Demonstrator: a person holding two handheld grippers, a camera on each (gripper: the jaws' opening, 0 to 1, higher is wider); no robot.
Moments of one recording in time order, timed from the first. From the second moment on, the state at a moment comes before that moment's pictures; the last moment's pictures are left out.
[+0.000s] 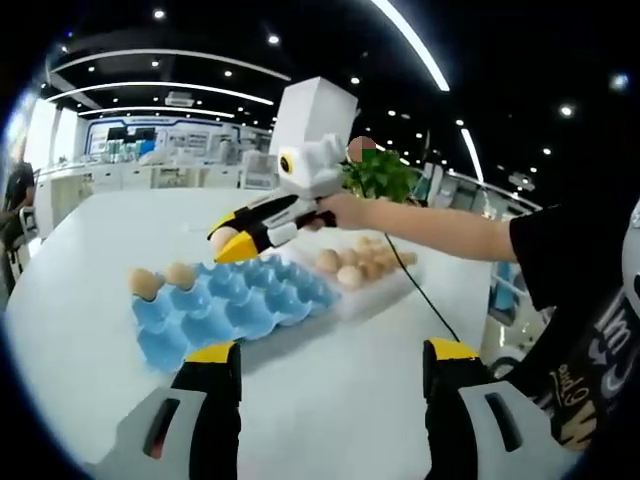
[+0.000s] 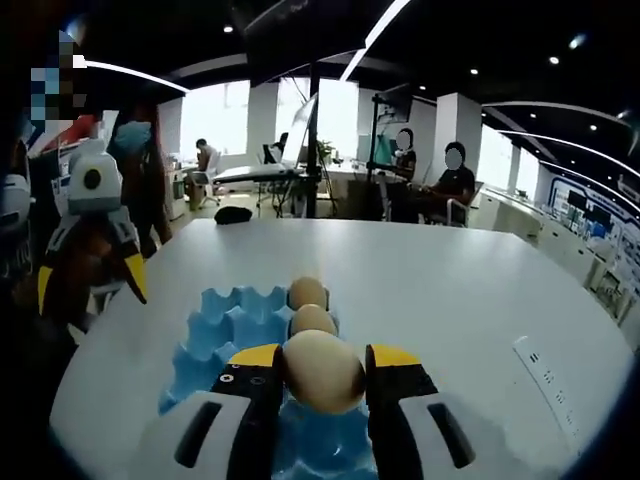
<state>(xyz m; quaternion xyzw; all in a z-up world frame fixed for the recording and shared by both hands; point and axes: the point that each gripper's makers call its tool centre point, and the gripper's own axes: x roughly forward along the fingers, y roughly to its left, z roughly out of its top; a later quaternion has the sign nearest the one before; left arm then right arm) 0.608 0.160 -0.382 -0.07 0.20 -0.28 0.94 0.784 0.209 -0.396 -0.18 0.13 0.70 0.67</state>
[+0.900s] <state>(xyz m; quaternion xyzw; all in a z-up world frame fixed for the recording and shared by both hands) 0.612 0.151 -0.389 -0.06 0.21 -0.27 0.94 0.776 0.219 -0.421 -0.16 0.17 0.72 0.66</state>
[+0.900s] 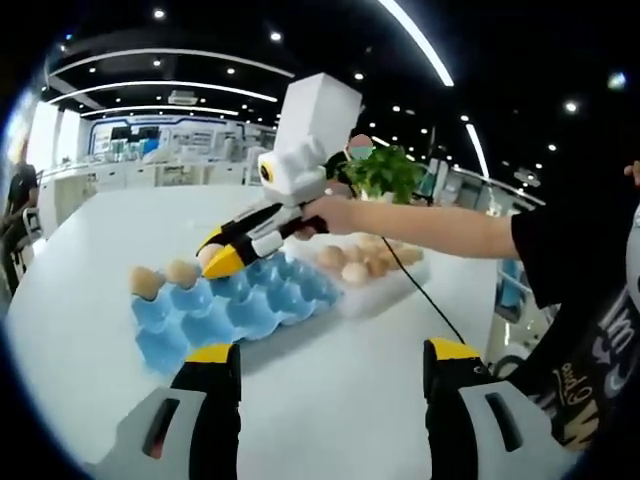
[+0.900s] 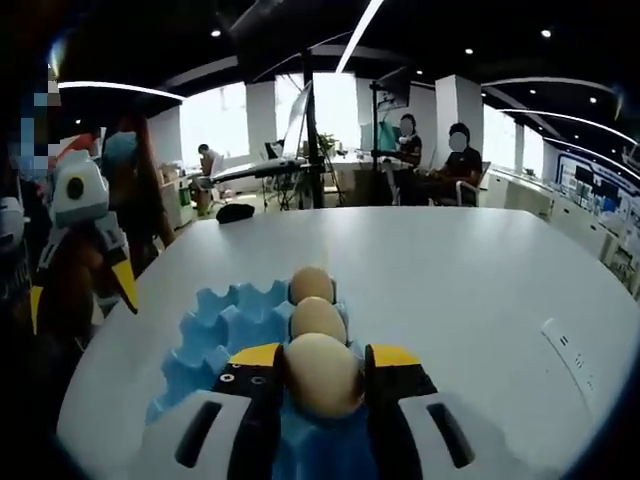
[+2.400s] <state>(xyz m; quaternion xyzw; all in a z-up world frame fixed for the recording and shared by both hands) 0.612 0.069 -0.397 0.02 0.26 -0.32 0.91 0.863 -0.122 -0.398 -0.09 0.15 0.53 0.83</state>
